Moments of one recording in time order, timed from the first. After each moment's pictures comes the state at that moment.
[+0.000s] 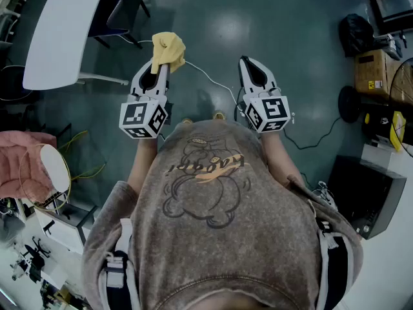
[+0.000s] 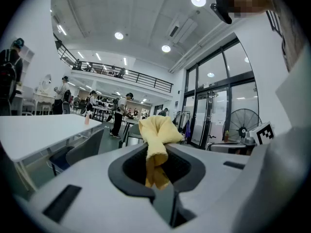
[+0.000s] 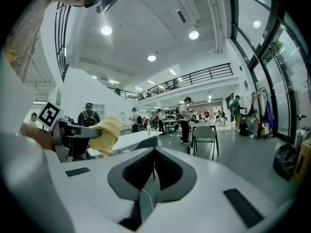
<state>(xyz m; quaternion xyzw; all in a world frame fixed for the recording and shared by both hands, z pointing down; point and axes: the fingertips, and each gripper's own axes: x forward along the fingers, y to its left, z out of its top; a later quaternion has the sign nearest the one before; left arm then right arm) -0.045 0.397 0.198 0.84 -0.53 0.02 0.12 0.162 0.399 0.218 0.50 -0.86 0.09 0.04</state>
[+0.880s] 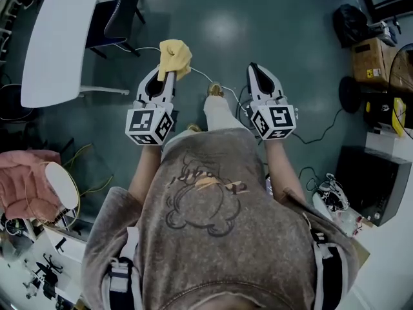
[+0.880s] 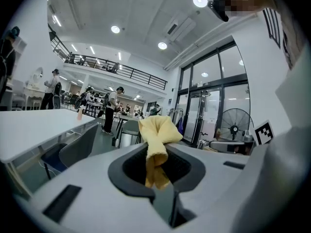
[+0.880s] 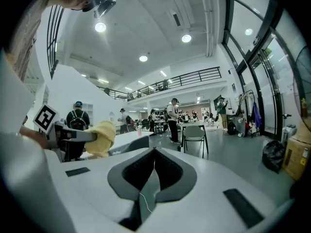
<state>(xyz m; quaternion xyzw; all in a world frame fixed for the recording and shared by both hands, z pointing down) -0.064 0.382 0.215 0.87 -0.48 0.03 0.13 0.150 0.401 0.225 0.56 -0.82 0.09 0.03</state>
